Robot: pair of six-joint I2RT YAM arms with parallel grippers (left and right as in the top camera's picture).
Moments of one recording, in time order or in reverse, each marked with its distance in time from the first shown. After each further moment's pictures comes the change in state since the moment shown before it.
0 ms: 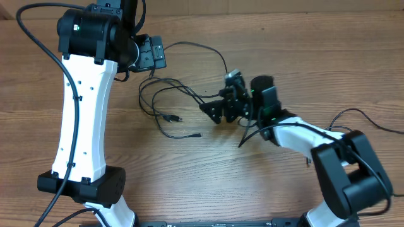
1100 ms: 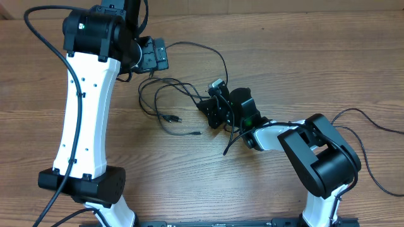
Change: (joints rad) left arm 0.000 0.000 -0.051 0.026 0.027 0.000; right arm 0.105 0.193 0.000 0.222 0.170 -0.002
